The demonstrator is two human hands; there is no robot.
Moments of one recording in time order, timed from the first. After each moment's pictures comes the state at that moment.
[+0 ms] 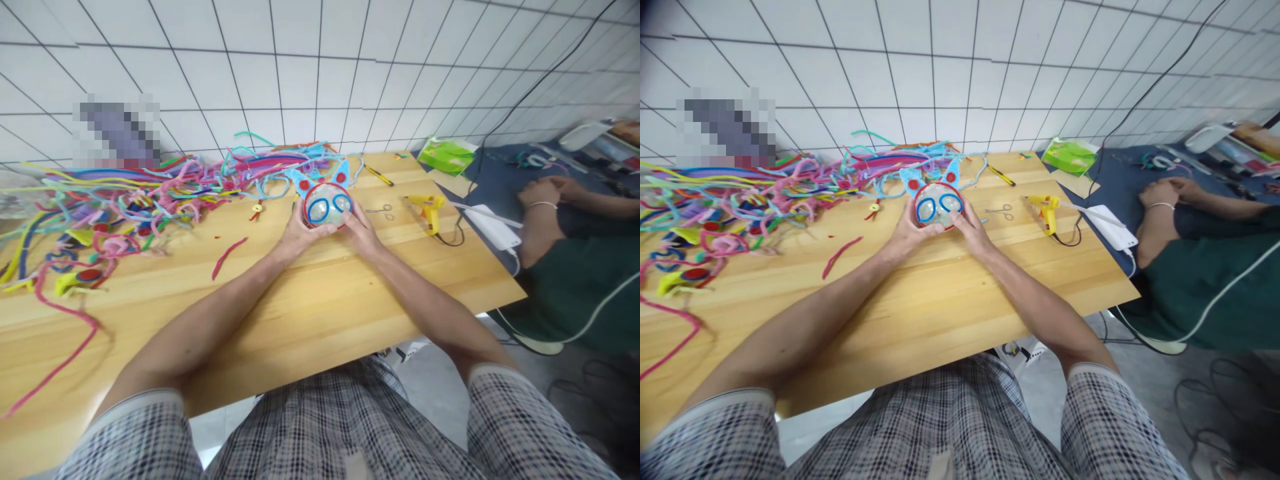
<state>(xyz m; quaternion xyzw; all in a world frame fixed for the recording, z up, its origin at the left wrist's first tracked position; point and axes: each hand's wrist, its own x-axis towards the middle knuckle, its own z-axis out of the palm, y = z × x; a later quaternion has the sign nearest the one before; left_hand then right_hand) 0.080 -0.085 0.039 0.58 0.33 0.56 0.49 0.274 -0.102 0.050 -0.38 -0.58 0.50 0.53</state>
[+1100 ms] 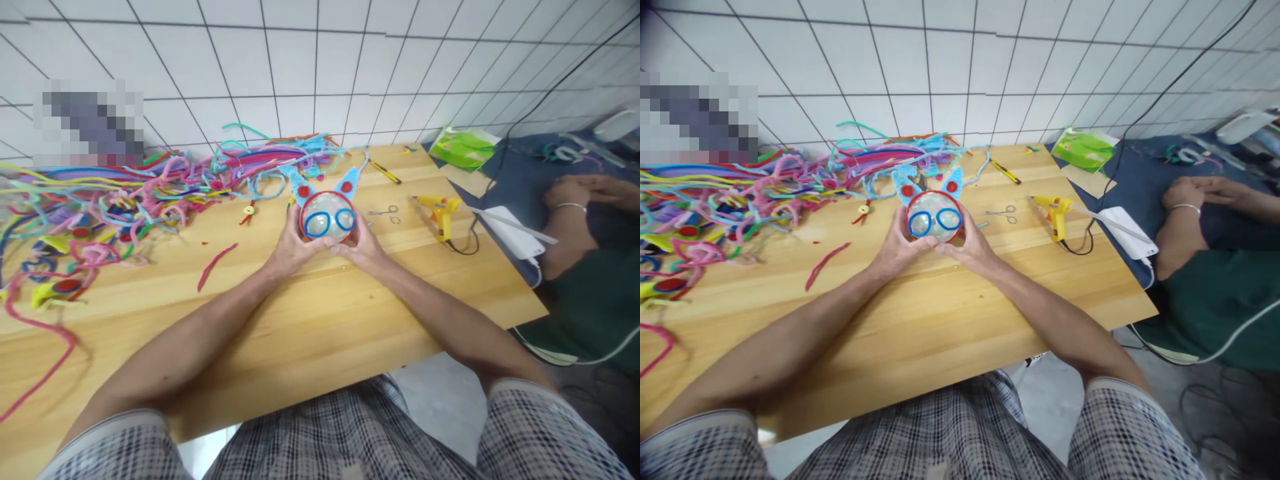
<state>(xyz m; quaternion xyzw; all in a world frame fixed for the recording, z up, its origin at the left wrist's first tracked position) 0.072 -0.098 0.032 0.63 0.36 0.53 0.44 0.290 -0.113 0.038 -0.39 -0.63 0.49 0.46</state>
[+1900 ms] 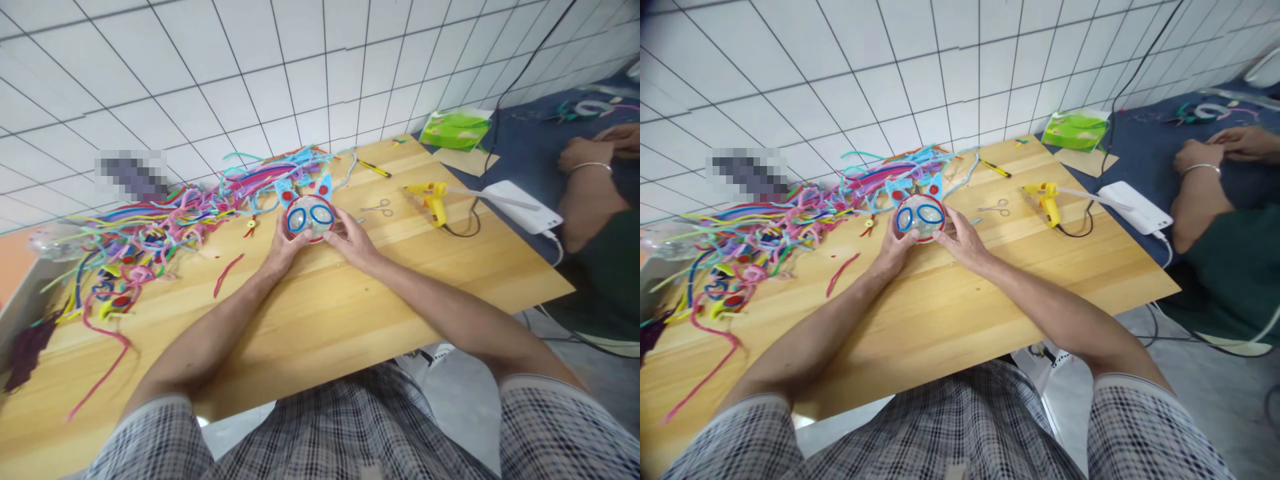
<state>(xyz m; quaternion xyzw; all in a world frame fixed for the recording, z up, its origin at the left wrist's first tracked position) 0.062 -0.093 0.035 0.56 0.41 0.55 0.46 0.287 -0.113 0.031 -0.40 -0.64 0.44 0.49</state>
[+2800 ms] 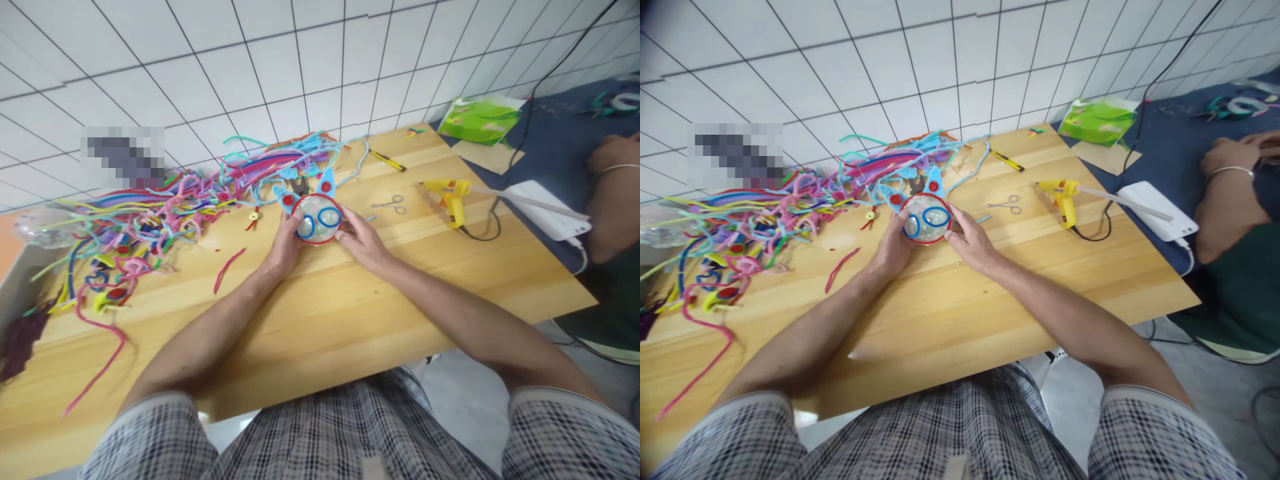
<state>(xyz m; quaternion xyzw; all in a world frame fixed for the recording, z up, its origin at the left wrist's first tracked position) 0.073 -0.103 0.058 0.45 0.40 0.54 0.59 0.290 -0.112 0.022 -0.40 -0.65 0.44 0.47</state>
